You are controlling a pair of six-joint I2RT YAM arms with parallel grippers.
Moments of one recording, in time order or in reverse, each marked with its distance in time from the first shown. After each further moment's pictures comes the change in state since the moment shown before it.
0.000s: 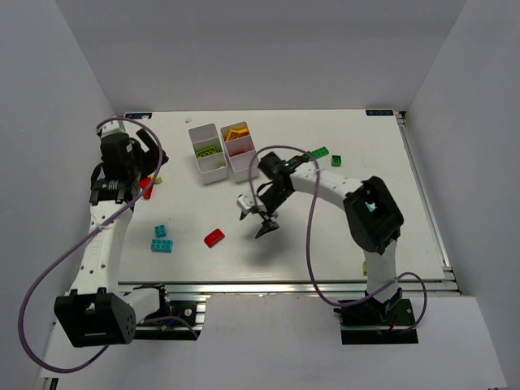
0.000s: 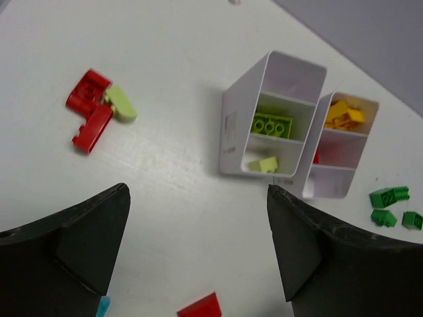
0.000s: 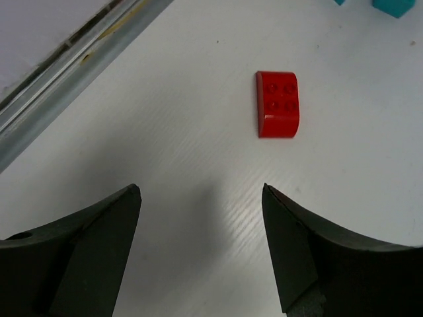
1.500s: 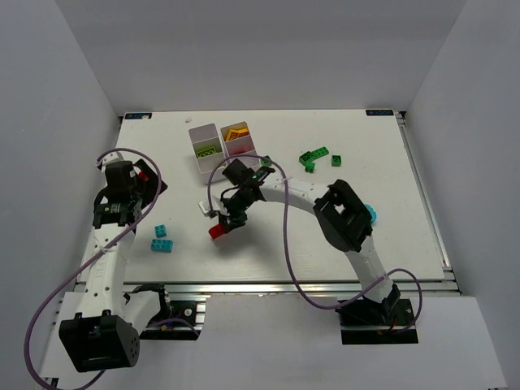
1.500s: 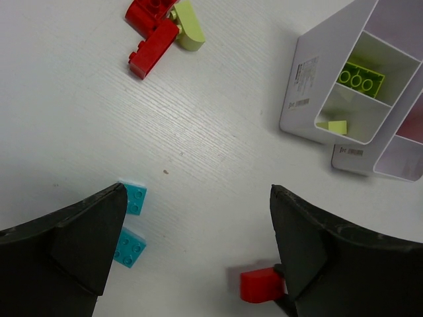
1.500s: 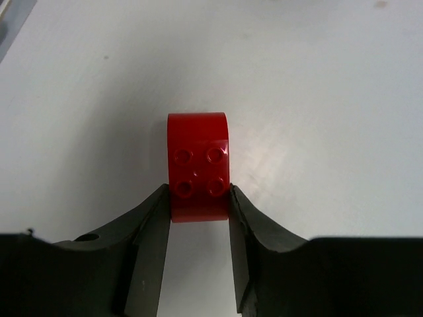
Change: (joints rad) left arm 0.040 -0.179 -0.229 -0.139 -0.064 -0.062; right arm 0.215 0.240 0.230 0.290 0.291 0.461
